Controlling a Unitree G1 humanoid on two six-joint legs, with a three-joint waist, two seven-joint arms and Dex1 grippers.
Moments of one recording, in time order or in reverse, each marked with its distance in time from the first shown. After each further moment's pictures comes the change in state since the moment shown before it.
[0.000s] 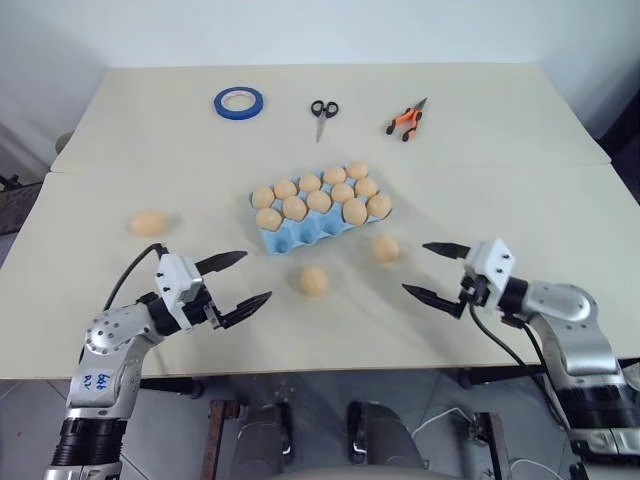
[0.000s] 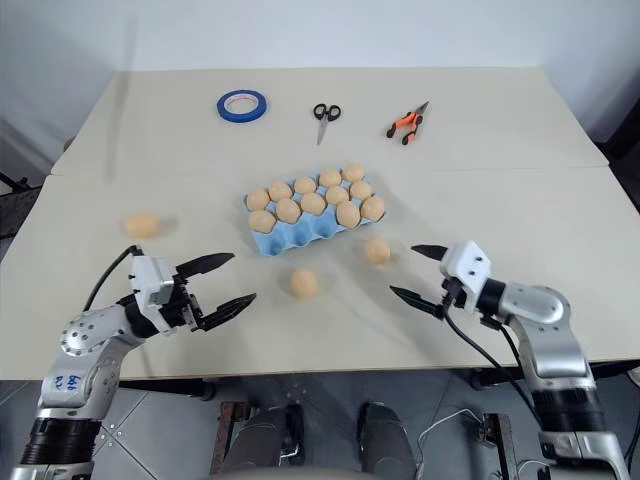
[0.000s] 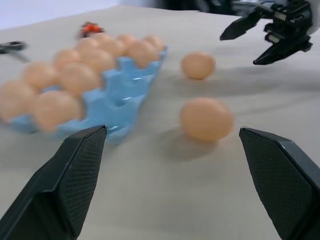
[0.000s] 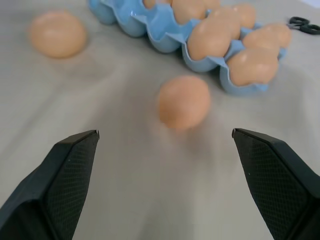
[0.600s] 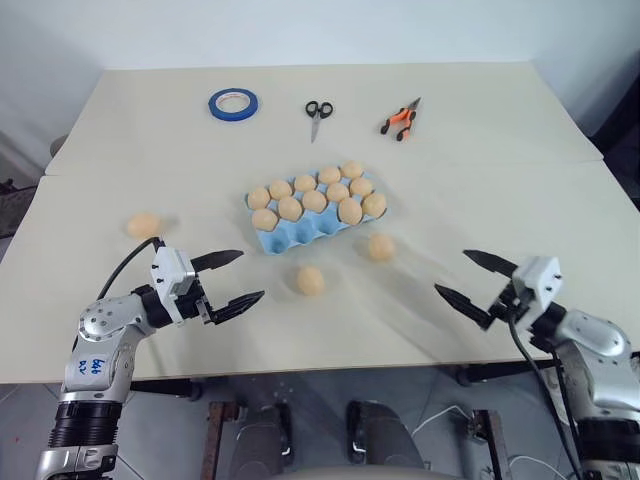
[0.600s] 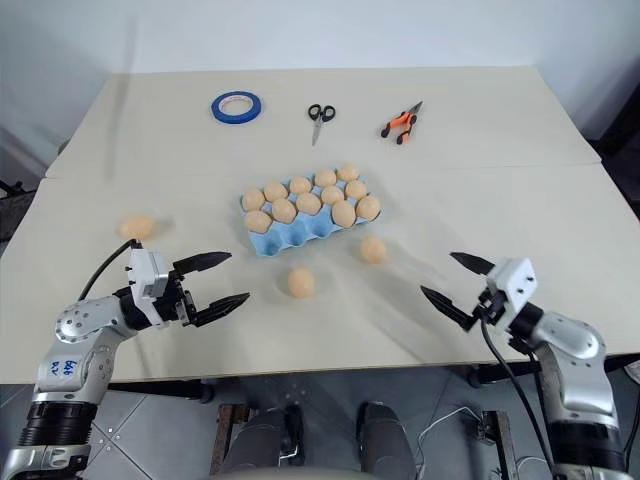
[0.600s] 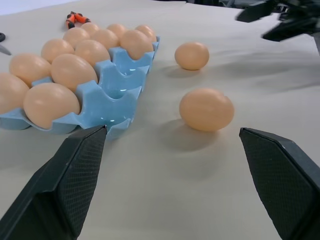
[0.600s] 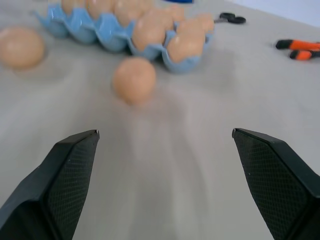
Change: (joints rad) left arm -0.058 0.036 0.036 0.117 -0.002 -0.004 -0.078; right arm 0.026 0.054 -0.078 0.037 0.071 0.003 -0.060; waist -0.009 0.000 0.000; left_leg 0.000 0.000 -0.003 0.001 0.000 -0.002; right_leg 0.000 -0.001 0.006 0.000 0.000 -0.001
